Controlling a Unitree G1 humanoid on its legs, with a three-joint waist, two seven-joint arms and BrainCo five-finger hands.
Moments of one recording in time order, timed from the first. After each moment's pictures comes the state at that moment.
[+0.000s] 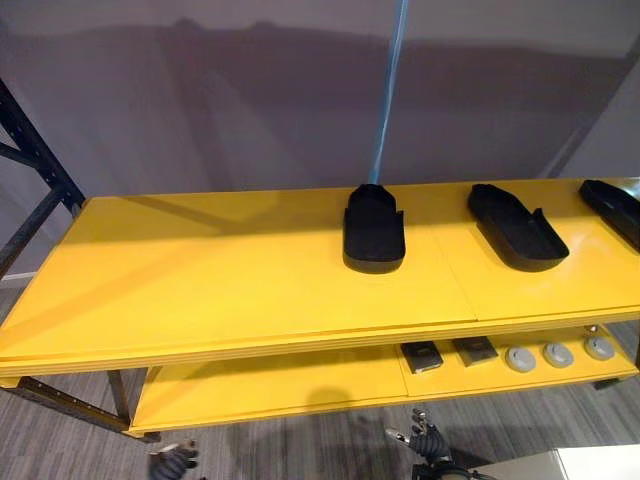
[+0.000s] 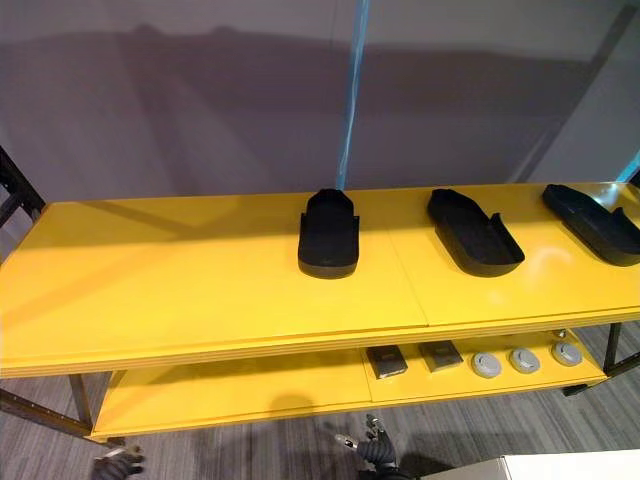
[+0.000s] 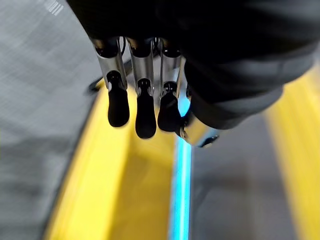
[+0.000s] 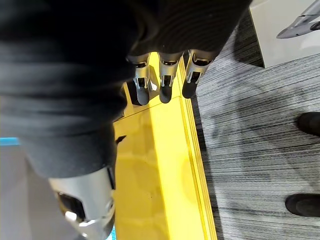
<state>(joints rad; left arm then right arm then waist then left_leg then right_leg) 0.40 -0.05 0.36 0.40 -0.01 -0.06 0.12 0.19 0.01 -0.04 0.71 0.02 -0.09 -0.03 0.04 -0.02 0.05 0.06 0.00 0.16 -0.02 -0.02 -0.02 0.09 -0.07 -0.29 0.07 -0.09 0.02</state>
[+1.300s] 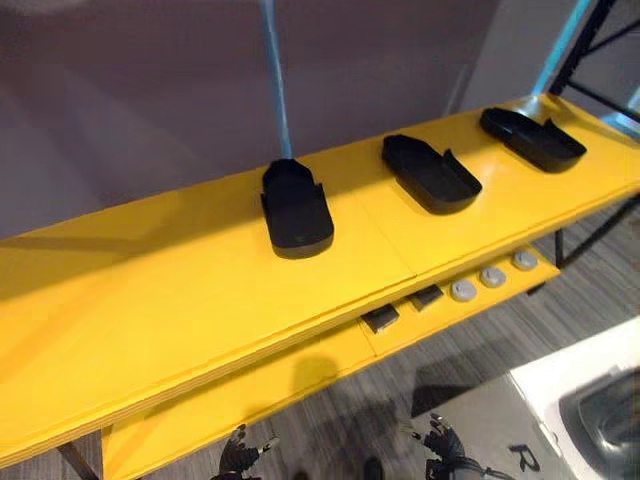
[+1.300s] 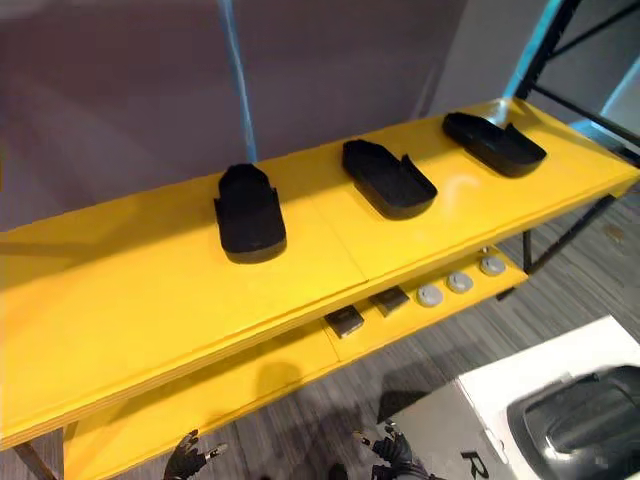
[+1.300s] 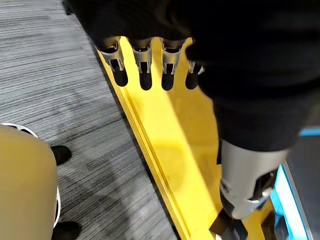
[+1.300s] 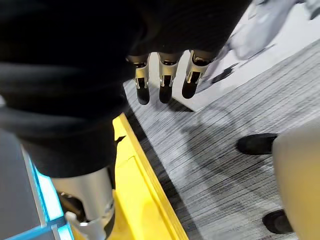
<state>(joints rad) 0.21 0.04 0.09 0.74 0.08 -0.07 0.12 0.08 -0.05 -0.11 0.88 0.02 -0.08 -0.06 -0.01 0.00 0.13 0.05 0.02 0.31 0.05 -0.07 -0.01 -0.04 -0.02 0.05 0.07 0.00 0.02</state>
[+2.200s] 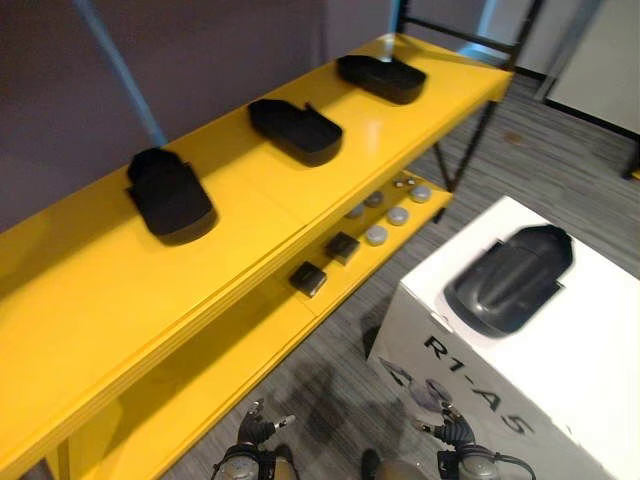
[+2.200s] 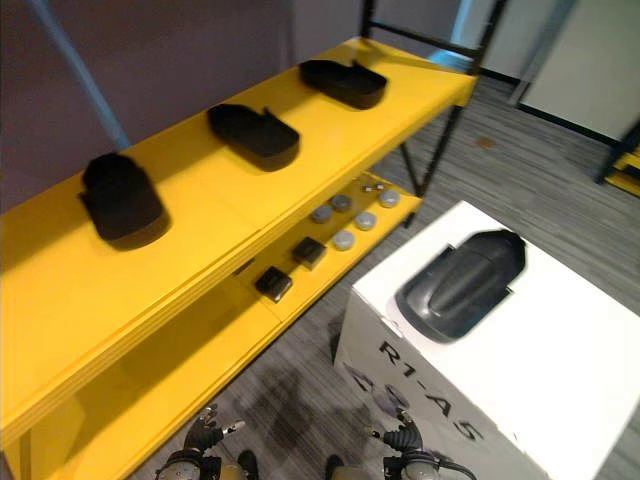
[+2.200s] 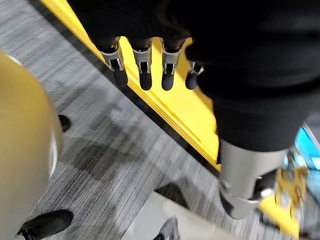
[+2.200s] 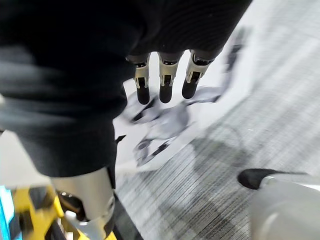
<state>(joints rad) 0.09 0.03 0.02 0.81 0.08 -0.07 0.13 0.05 -0.12 -0.08 0.89 -0.04 -0.07 -0.10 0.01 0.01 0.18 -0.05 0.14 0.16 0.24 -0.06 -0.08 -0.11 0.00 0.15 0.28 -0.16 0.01</state>
